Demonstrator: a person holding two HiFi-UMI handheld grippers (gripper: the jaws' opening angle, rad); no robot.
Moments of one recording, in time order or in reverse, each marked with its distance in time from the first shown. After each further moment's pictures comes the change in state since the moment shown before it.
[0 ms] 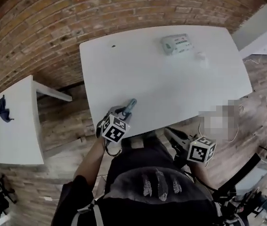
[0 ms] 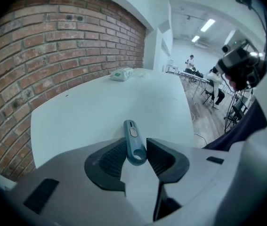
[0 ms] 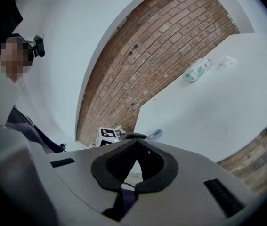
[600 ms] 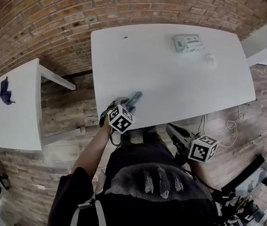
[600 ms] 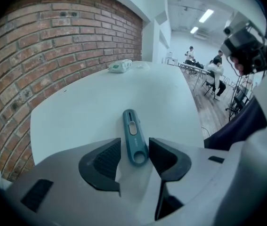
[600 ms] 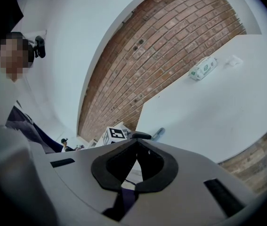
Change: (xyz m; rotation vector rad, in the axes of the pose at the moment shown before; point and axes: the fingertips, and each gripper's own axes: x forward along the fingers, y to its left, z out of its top) left arm 0.015 0.008 -0.031 0.043 0.067 0.024; right arm 0.014 0.015 -0.011 -0.045 0.041 0.019
